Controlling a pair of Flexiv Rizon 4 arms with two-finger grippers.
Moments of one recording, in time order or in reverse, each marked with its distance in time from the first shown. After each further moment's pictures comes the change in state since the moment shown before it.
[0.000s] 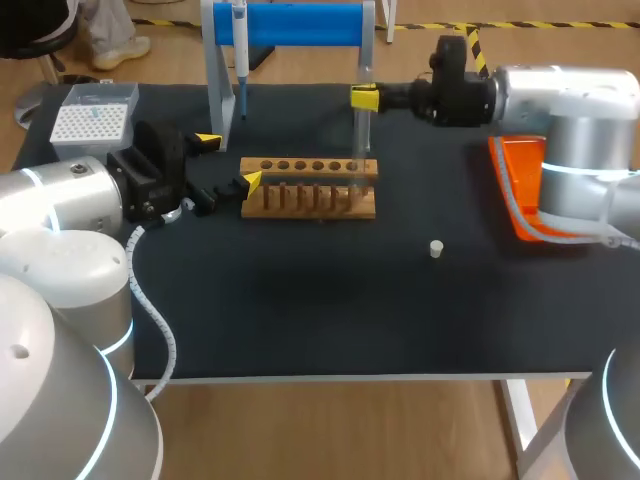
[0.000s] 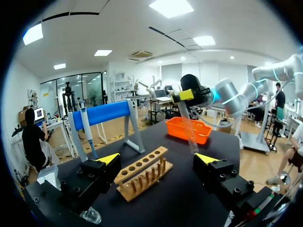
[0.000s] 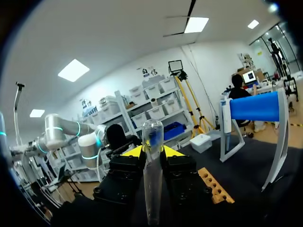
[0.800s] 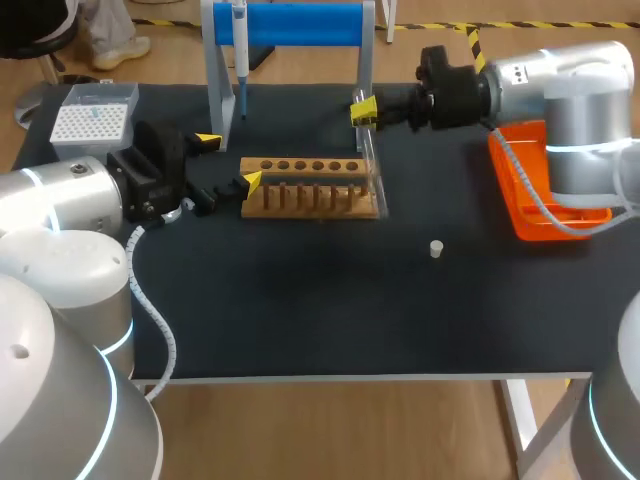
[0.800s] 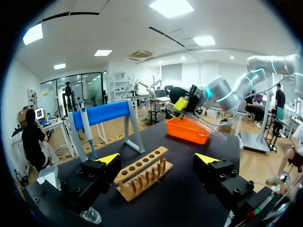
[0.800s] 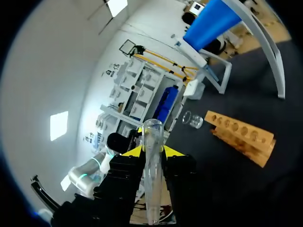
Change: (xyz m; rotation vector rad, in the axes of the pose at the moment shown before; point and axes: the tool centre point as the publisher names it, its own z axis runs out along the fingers) left arm 0.000 0.000 0.000 0.000 0.000 0.000; right arm -0.016 -0.029 -0.003 0.193 -0.053 0.746
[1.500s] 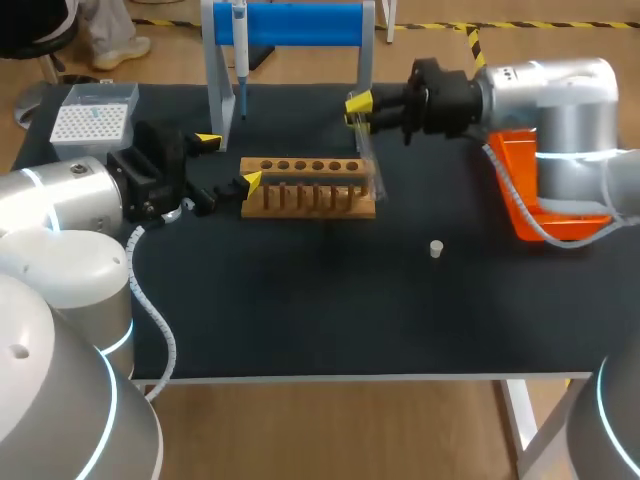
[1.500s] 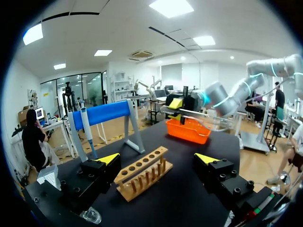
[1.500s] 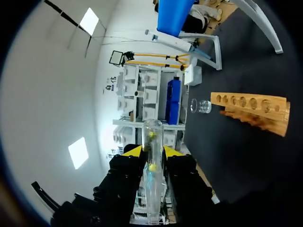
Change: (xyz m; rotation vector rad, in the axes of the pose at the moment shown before) left arm 0.000 0.000 0.000 0.000 0.000 0.000; right arm 0.004 0.007 0.006 -0.005 0.132 0.297
